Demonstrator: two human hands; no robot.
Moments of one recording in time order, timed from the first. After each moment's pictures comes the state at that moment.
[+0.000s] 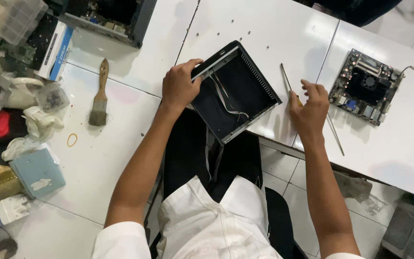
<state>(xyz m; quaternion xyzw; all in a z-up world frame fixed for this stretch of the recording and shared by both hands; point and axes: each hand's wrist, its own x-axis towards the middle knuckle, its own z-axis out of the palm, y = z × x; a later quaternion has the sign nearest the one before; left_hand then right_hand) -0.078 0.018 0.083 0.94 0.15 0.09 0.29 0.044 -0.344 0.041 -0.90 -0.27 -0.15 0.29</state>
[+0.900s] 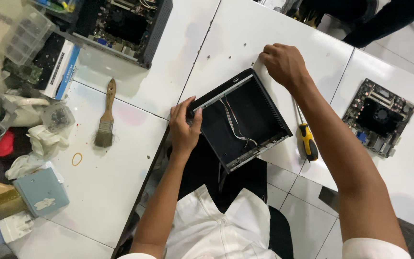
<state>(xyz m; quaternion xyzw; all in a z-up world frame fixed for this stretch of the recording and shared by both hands) -0.116 0.002 0.037 0.83 0.24 0.28 0.42 0.218 -0.166 0.031 -0.79 -0.61 -0.09 -0.05</state>
